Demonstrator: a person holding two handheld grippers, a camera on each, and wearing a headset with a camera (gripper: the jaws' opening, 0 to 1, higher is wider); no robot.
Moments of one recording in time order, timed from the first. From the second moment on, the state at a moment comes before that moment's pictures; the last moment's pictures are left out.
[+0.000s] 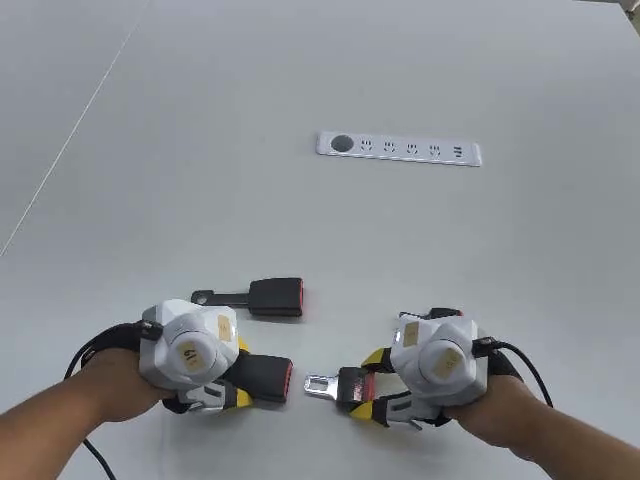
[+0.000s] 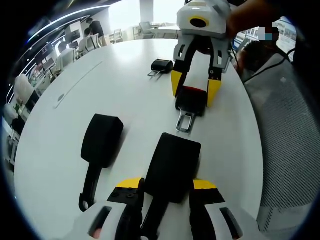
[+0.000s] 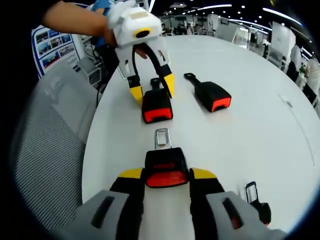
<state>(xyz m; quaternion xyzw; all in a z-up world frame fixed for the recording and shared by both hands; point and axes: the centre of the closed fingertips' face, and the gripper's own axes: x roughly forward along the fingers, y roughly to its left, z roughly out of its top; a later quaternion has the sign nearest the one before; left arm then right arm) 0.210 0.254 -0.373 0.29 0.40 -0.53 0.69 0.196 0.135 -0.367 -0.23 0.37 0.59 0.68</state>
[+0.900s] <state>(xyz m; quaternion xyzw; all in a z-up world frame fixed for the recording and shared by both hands) 0.210 0.255 -0.377 0.30 0.40 -0.53 0.68 0.199 0.168 -0.369 -0.23 0.35 0.60 0.68</state>
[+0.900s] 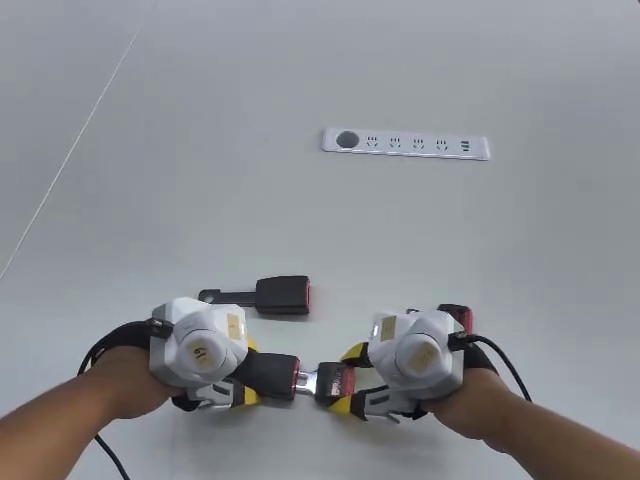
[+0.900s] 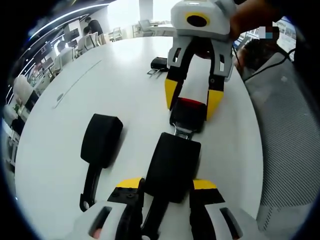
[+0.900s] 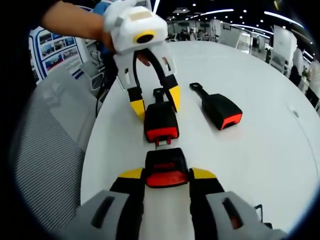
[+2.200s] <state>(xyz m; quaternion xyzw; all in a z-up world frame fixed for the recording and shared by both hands) 0.208 0.255 -0.377 0.32 0.41 -0.54 0.66 0.204 0.183 -0.374 -0.24 0.35 0.60 0.67</state>
